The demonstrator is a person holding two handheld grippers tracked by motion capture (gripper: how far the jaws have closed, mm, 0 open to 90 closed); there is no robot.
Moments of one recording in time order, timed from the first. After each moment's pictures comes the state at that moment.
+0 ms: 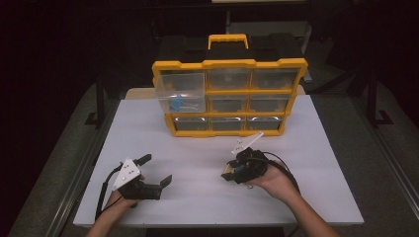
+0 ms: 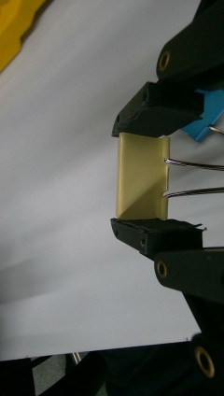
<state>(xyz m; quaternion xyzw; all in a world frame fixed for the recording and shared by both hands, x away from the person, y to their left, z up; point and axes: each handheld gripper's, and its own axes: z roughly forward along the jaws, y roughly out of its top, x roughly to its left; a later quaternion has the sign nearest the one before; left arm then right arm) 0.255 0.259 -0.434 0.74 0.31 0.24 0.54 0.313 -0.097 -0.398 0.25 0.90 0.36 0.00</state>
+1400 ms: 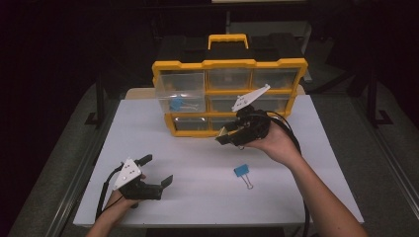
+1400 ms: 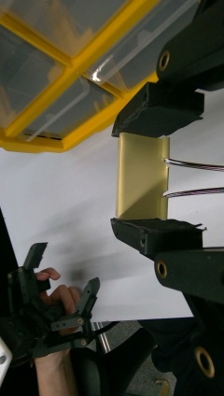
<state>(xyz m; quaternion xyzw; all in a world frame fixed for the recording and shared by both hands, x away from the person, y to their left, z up) 0.256 0.259 -0.434 0.74 0.31 0.24 0.54 0.361 -0.098 -0.294 0.19 0.89 0.41 0.03</state>
